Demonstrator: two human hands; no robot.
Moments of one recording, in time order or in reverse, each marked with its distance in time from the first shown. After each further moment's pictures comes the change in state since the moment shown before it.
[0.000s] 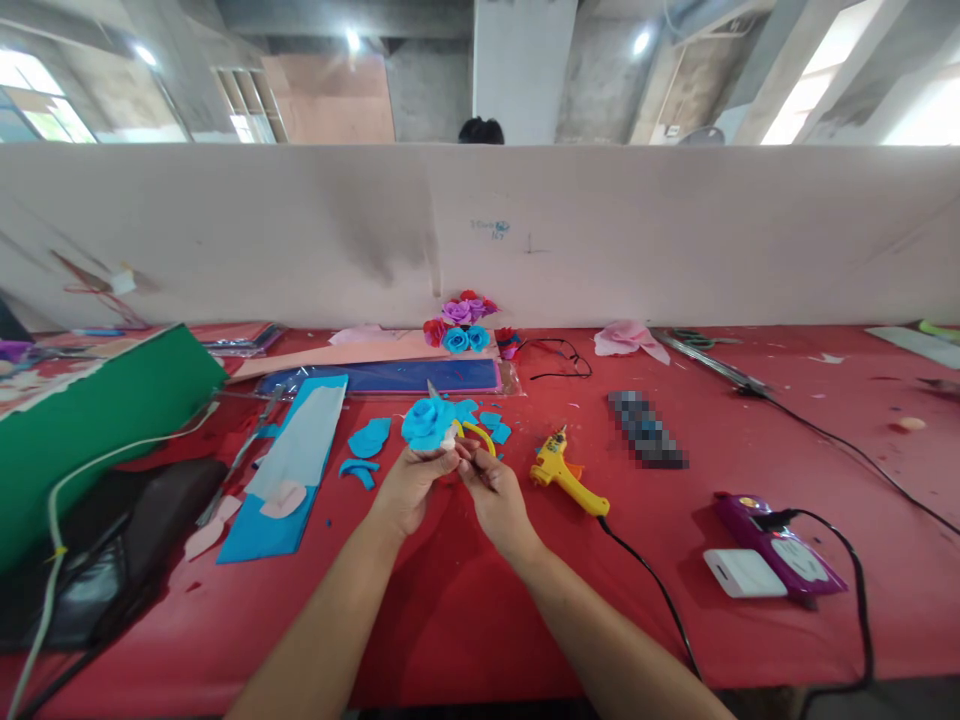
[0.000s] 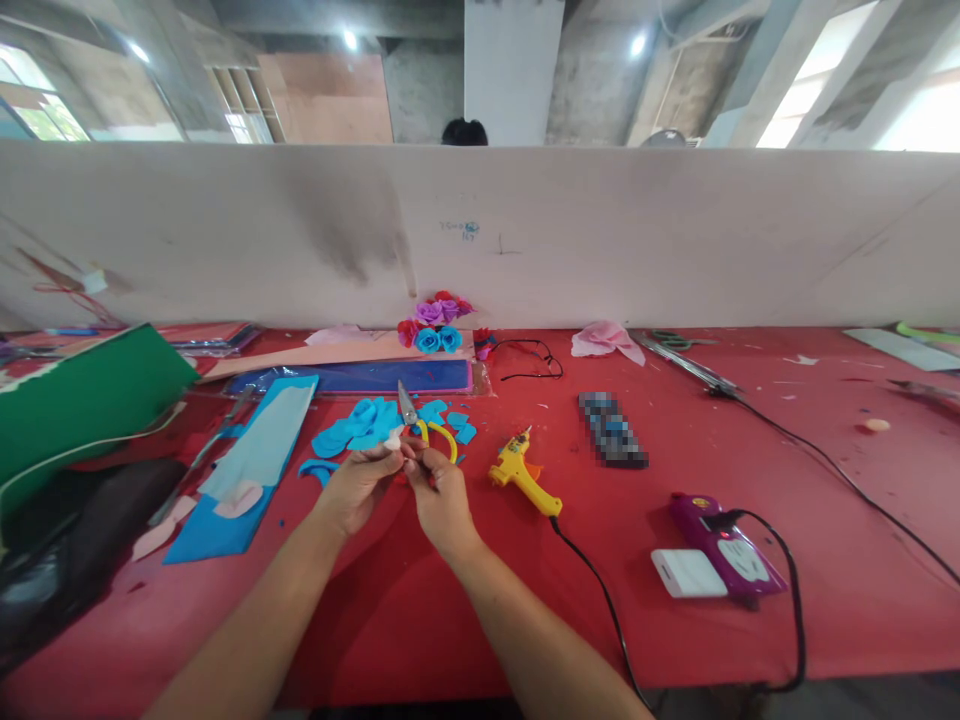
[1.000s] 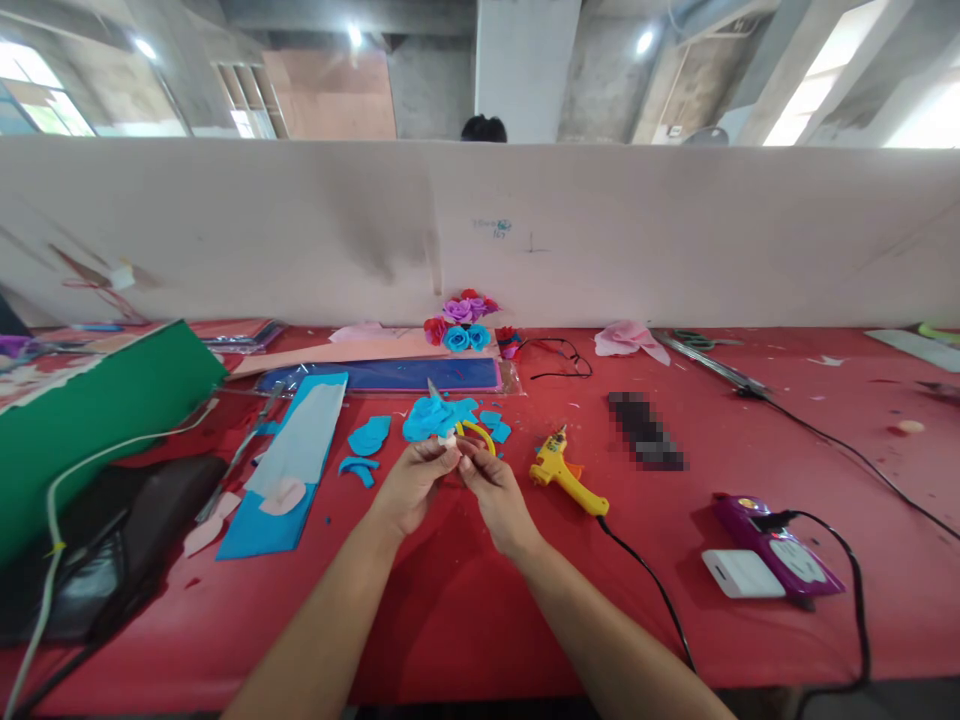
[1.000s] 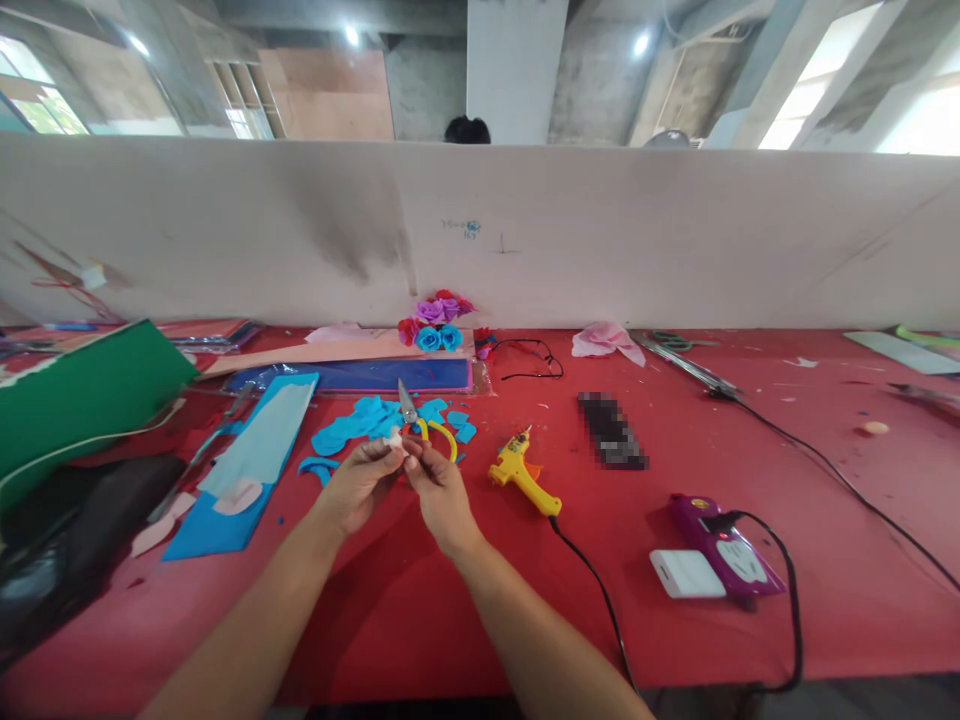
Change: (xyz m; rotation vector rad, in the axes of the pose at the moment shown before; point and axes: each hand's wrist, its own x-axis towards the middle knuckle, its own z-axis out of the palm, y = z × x) left_hand -0.002 0.001 0.005 -0.044 -0.022 -0.025; right_hand 0.000 -0.001 0.001 0.146 -0.040 0.081
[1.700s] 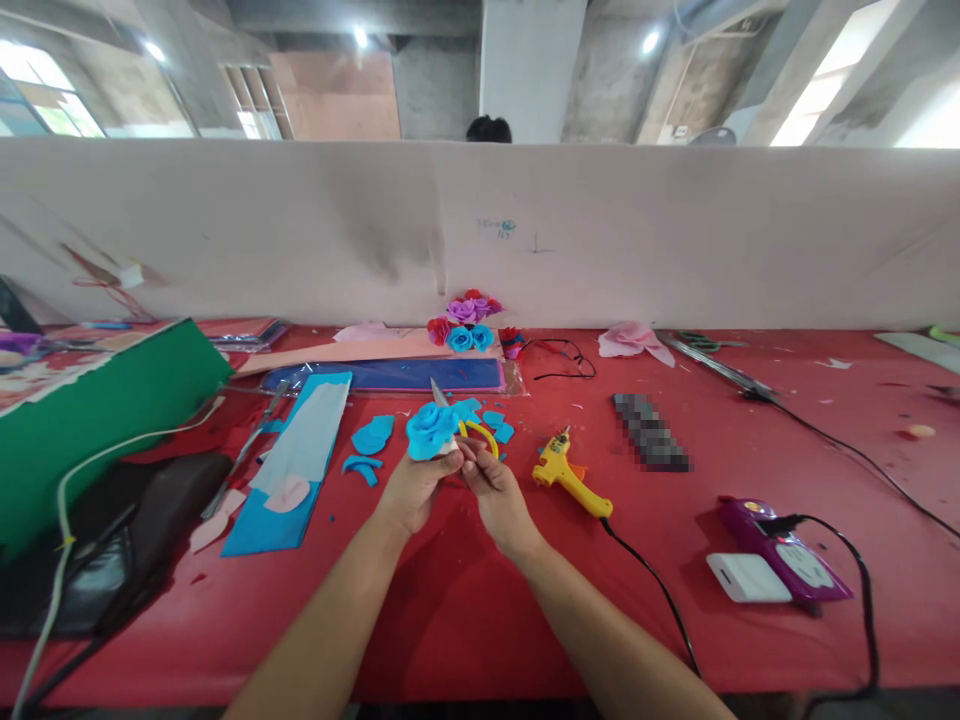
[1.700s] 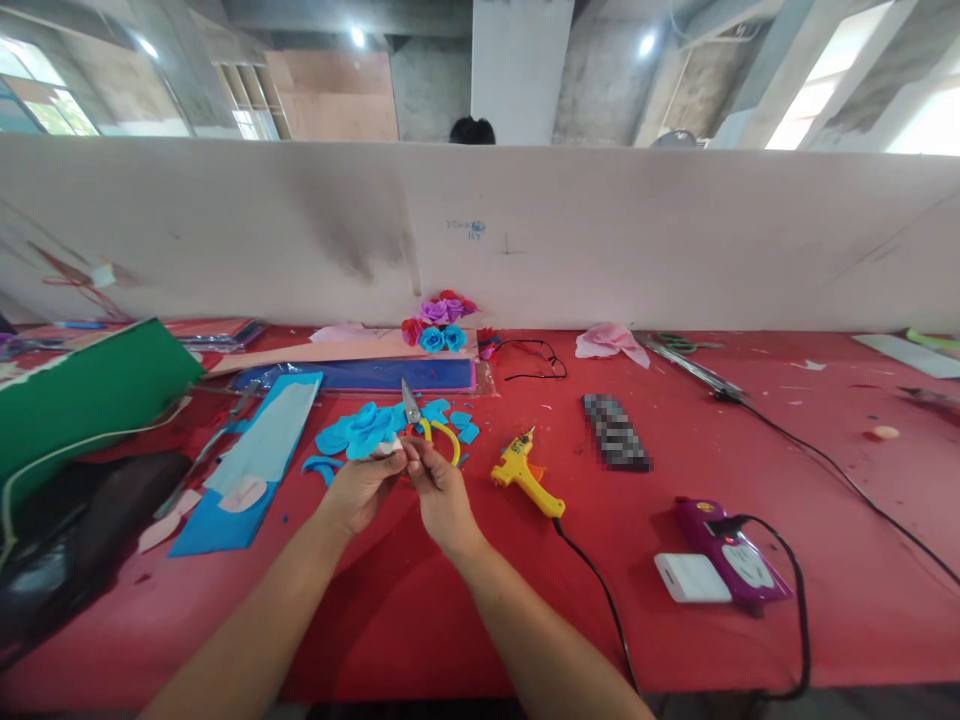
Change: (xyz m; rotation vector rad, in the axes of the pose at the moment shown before) left_hand 0.000 -0.002 -0.002 0.038 -0.016 0.076; right_hand 0.000 0.003 -0.001 0.028 -0.080 -0.039
